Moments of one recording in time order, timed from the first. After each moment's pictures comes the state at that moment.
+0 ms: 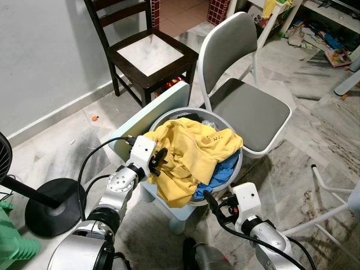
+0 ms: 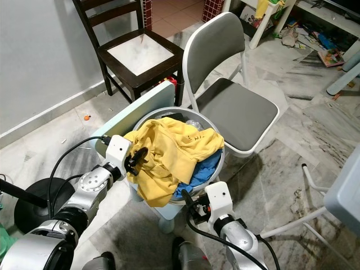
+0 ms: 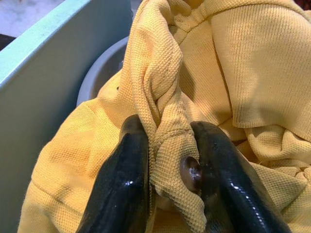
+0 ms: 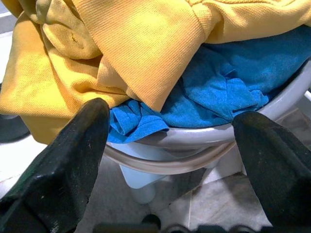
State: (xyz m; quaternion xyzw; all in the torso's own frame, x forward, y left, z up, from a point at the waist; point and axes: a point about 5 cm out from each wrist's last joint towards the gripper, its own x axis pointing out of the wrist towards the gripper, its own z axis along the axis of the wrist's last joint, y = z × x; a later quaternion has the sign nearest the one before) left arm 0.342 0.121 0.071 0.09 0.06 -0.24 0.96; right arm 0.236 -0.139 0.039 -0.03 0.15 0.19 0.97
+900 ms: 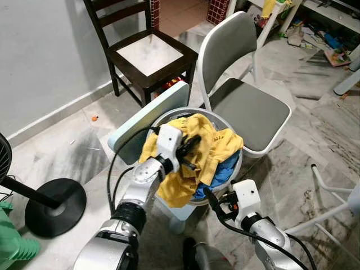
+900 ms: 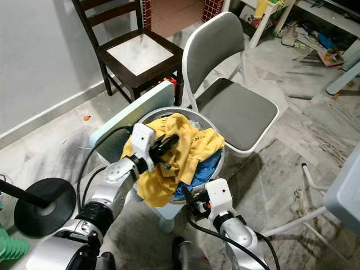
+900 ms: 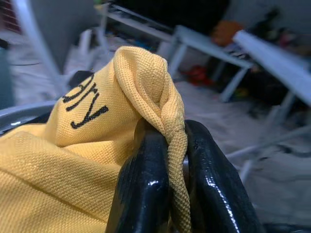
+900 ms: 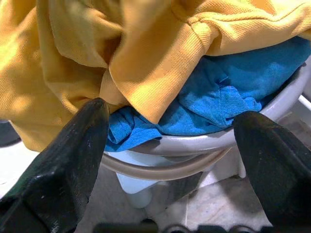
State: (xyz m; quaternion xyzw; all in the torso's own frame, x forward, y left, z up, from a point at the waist) left arm 0.339 0.036 0.117 -0.07 0.00 -0.41 0.91; right arm 0.243 -0.139 0.040 -0.04 0.15 0.18 0.97
